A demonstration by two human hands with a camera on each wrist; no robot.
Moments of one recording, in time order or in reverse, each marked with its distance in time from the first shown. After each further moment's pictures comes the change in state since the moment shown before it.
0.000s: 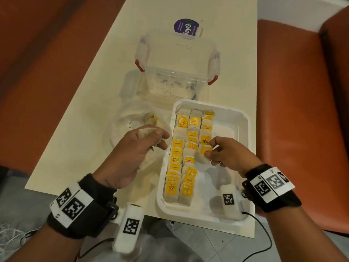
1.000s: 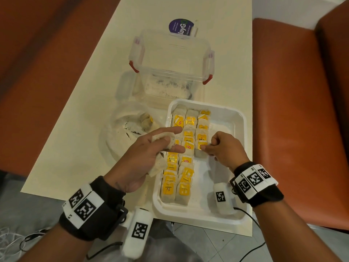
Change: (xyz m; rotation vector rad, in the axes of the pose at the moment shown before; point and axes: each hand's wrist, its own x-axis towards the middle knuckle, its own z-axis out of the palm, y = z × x) left_hand 0.000 -0.002 0.023 -0.053 -0.173 -0.063; right_hand 0.011 0.007 0.007 -0.042 0.278 -0.032
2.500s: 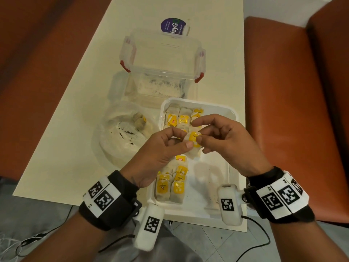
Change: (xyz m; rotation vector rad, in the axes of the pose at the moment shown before) left_hand 0.022 -0.012 0.031 -0.067 -0.100 0.082; right_hand -0.055 -0.043 -0.040 0.468 -0.216 -0.407
